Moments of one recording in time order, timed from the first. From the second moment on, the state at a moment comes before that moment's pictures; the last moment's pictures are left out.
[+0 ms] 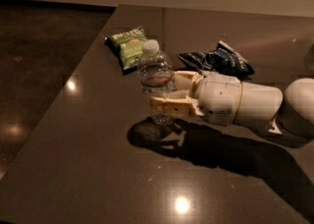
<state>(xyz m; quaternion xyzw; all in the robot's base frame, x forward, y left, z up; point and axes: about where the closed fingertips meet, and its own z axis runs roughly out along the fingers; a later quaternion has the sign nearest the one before) 0.457 -0.022 0.929 -0.42 0.59 0.38 0.58</state>
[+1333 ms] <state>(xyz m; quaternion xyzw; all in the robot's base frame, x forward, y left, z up) 0.456 -0.037 0.910 -0.38 0.59 0.40 0.59</state>
